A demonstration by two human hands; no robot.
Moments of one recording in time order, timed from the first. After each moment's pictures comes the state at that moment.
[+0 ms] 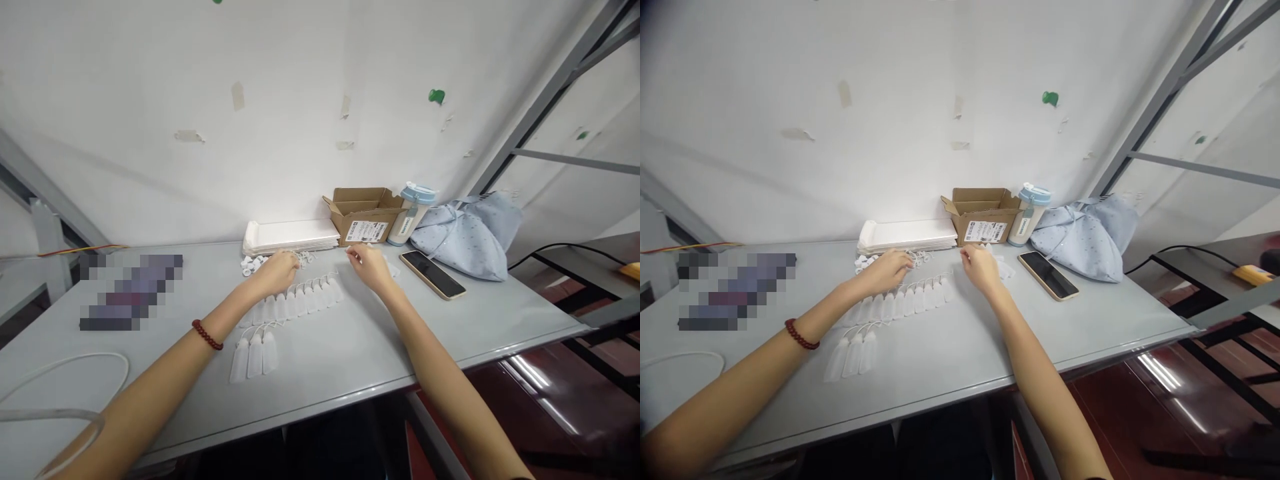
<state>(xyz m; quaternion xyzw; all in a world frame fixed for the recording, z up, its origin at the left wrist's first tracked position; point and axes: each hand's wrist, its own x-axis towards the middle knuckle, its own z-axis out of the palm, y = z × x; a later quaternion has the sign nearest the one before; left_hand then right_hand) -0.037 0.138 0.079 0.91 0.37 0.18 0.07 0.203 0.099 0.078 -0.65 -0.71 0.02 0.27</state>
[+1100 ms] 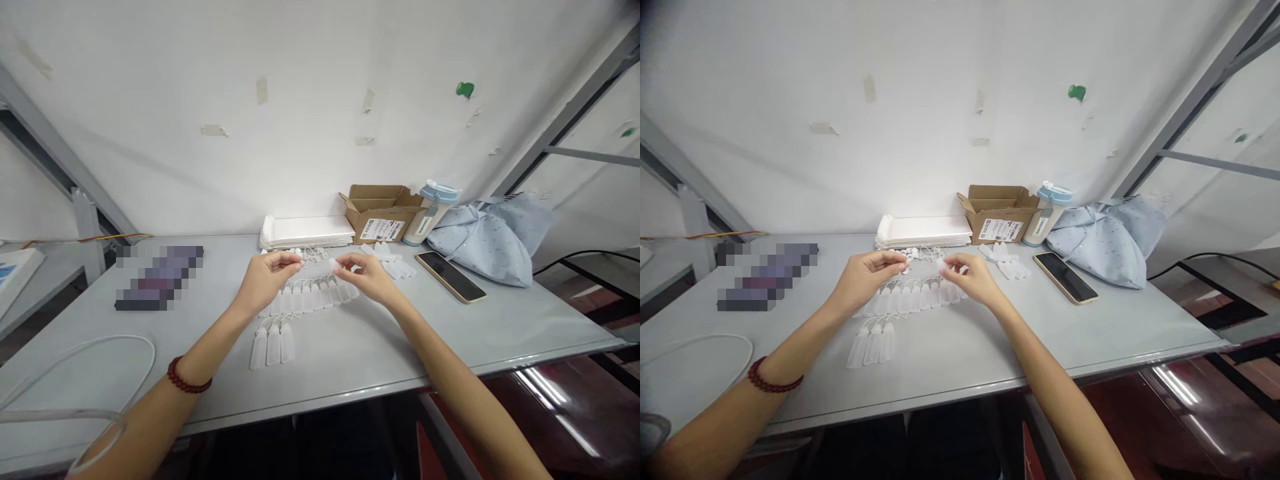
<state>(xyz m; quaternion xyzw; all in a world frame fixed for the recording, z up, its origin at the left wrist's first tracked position) -0.067 0.068 0.107 0.64 0.46 0.46 0.41 0.156 0.064 0.093 -0.51 -0.71 0.28 0.39</state>
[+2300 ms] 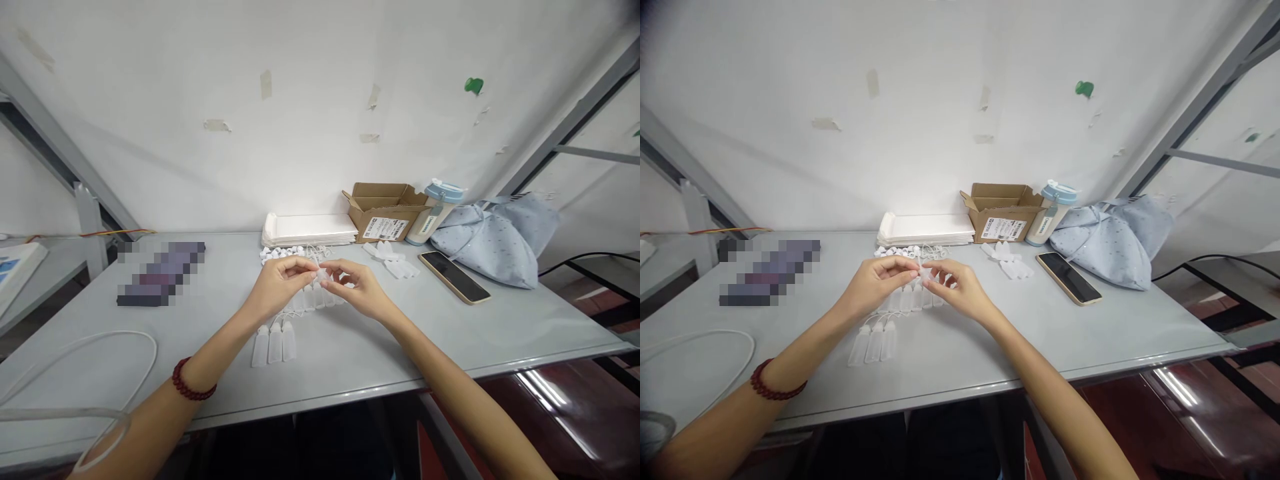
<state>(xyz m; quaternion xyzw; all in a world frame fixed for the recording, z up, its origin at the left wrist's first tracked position) -0.057 0.056 0.106 0.66 0.38 0.44 0.47 0.130 0.045 0.090 -0.42 -0.73 0.32 0.43</state>
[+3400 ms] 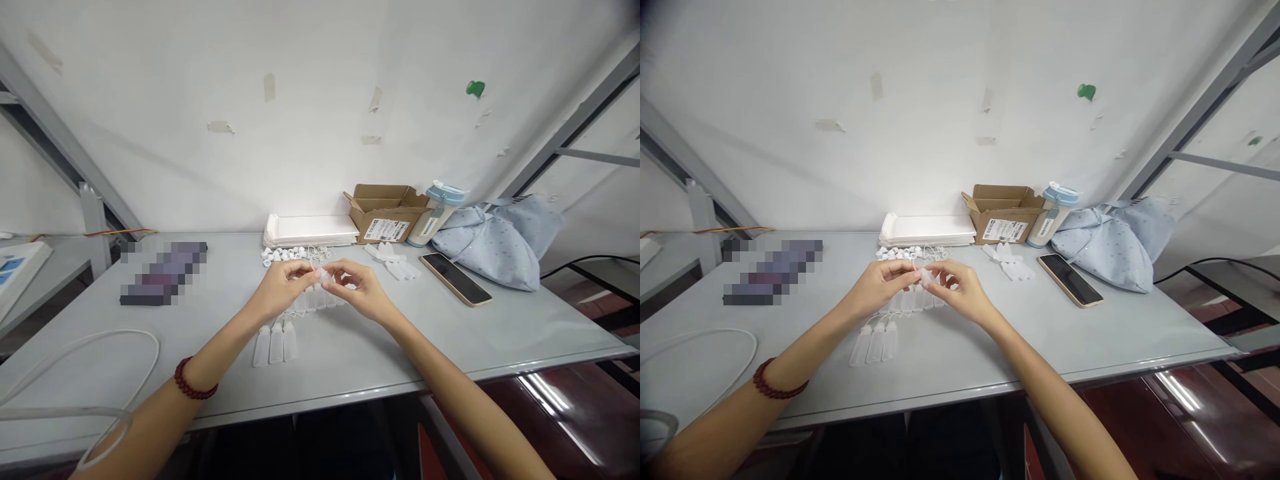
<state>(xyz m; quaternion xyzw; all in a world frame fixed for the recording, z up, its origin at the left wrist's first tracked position) -0.057 0.055 0.110 0.71 0.40 0.38 0.44 0.128 0.041 0.094 -0.41 -0.73 0.33 0.44</state>
